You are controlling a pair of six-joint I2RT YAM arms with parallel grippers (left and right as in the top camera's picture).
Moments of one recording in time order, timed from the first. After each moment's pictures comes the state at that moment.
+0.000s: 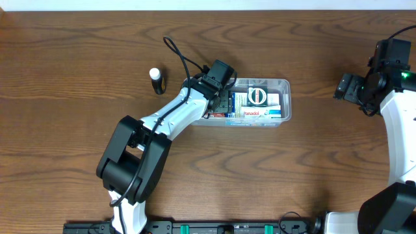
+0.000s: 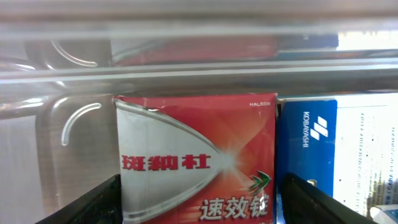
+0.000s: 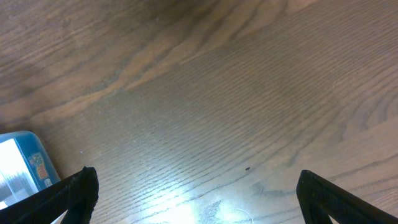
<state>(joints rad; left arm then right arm) -0.56 1.98 1.33 -0.55 -0.05 -0.50 -0.22 1.57 1.35 -0.99 0.14 0.23</state>
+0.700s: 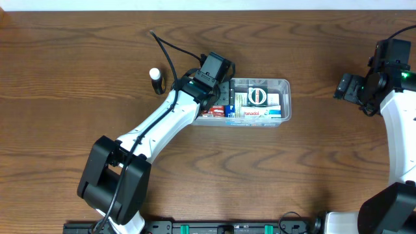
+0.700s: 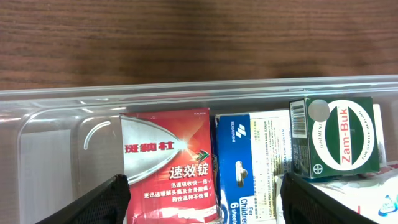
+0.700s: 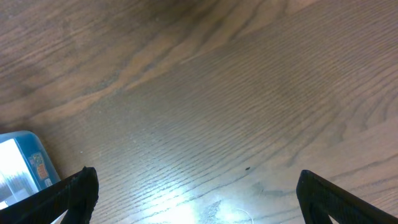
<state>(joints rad) -0.56 1.82 1.33 -0.55 -0.03 -0.49 -0.22 1.57 1.35 -0.99 0.14 0.23</state>
